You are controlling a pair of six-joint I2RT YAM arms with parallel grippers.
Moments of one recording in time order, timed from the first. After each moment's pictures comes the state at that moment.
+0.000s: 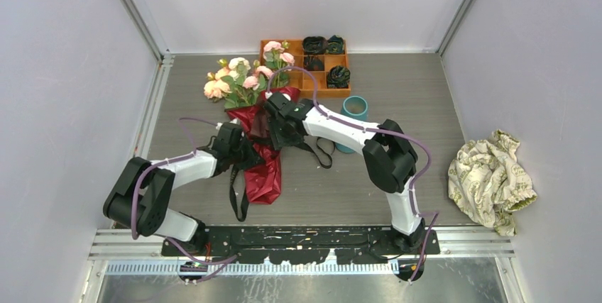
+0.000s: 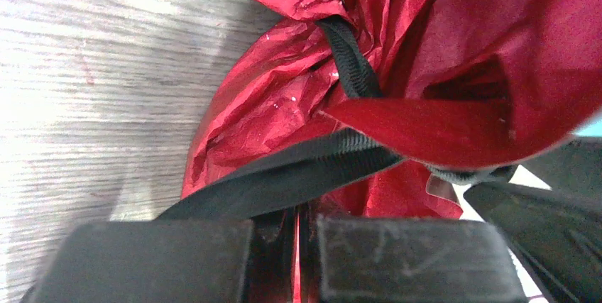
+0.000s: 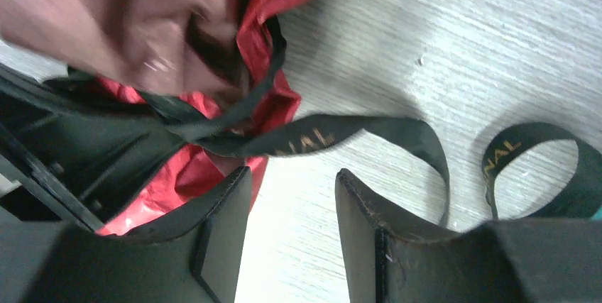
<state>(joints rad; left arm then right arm) -0.41 1.44 0.55 0.01 0.14 -0.86 0.87 2.03 1.64 -0.71 0.10 0.49</state>
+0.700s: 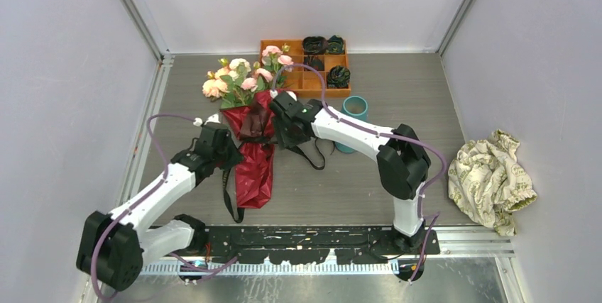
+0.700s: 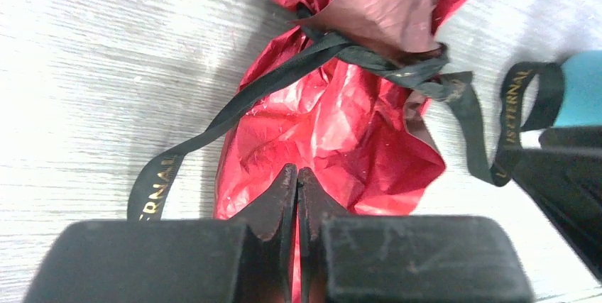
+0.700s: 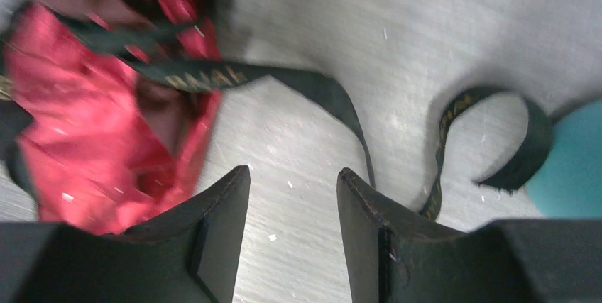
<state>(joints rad) -0.40 1.10 0.60 -0.36 -0.06 -0.76 0.87 1.89 1.51 -0.73 0.14 0.46</state>
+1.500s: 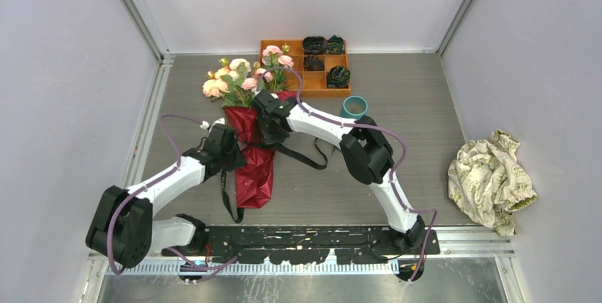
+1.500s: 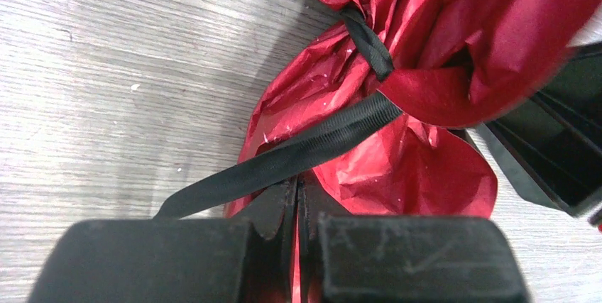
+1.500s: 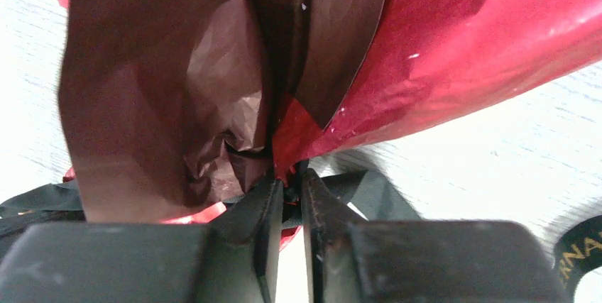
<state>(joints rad) -0.40 1.20 0.58 -0.29 -0.09 -0.76 0.88 2.23 1.86 -0.72 0.06 0.52</state>
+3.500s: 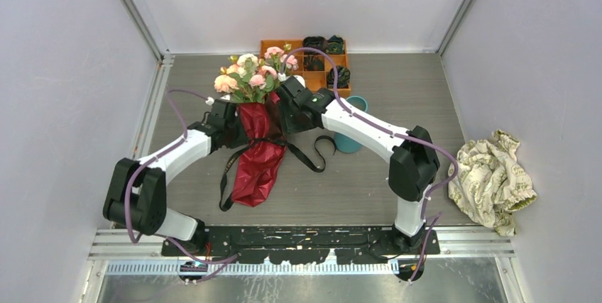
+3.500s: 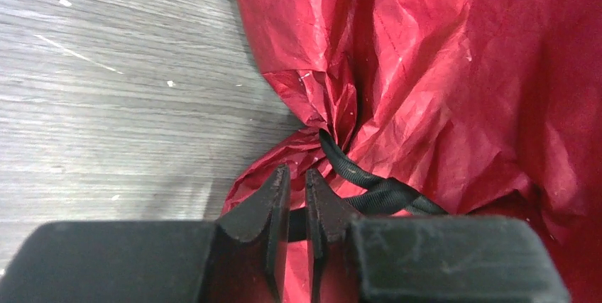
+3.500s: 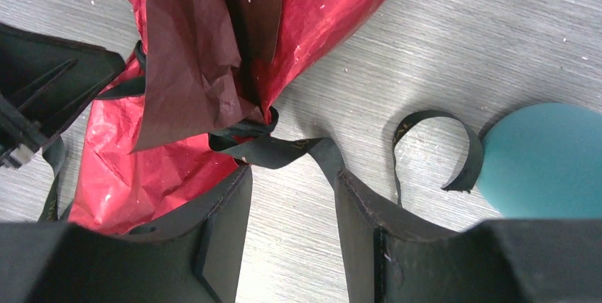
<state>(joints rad) -0.35 1.41 0.84 -0.32 -0.06 -0.65 0.83 1.85 1.64 -0.77 0.19 0.48</state>
